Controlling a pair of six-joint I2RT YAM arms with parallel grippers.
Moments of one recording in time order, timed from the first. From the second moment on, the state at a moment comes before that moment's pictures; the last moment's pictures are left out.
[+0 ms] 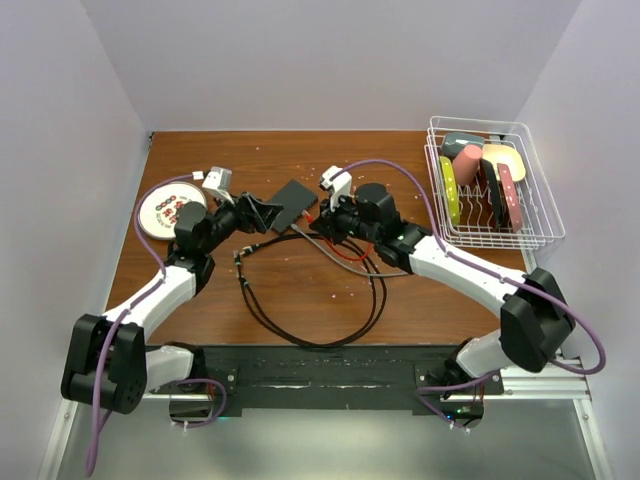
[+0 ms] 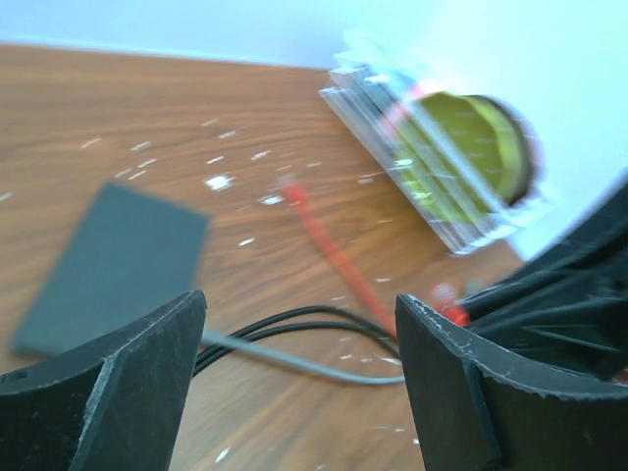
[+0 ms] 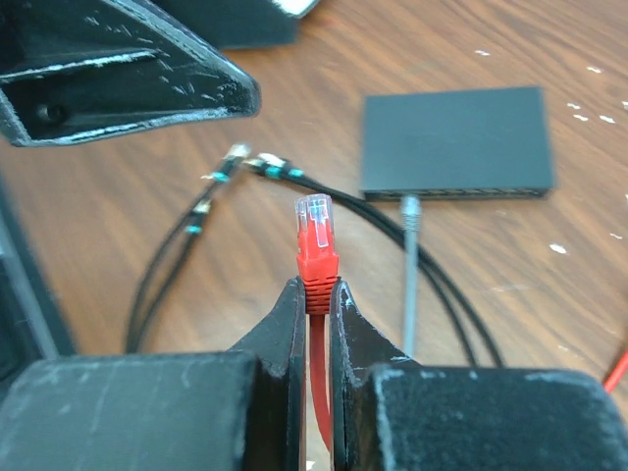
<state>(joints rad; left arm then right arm) -0.22 1.20 0.55 0.63 0.47 -0.49 0.73 1.44 1.01 0.08 -0.21 0.09</state>
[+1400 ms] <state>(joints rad) -0.03 1.91 1.08 0.37 0.44 -0.31 0.73 2.14 1.53 -0.14 0.17 -0.13</state>
